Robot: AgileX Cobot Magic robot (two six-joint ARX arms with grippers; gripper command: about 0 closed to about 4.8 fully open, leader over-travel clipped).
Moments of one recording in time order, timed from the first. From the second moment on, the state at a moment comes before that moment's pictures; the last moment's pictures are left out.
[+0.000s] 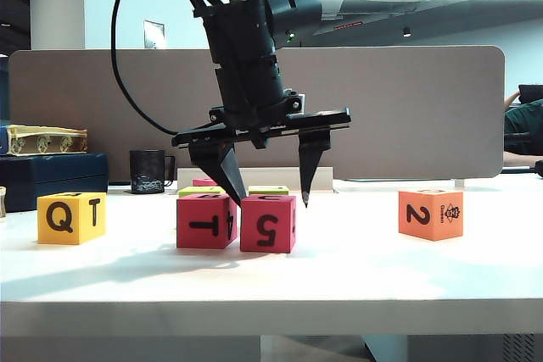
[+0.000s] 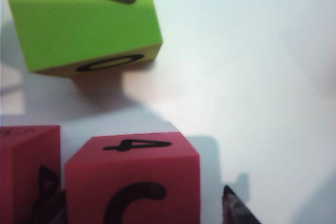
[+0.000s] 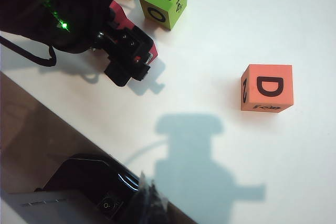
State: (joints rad) left arm -0.75 1.96 1.52 -0.68 -0.14 -0.54; right arm 0.44 1.11 1.26 -1.01 -0.18 -0.08
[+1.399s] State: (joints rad) left arm -0.67 1.81 1.52 -0.68 -0.28 -0.32; right arm 0.44 1.11 1.26 -1.01 -0.18 -0.08
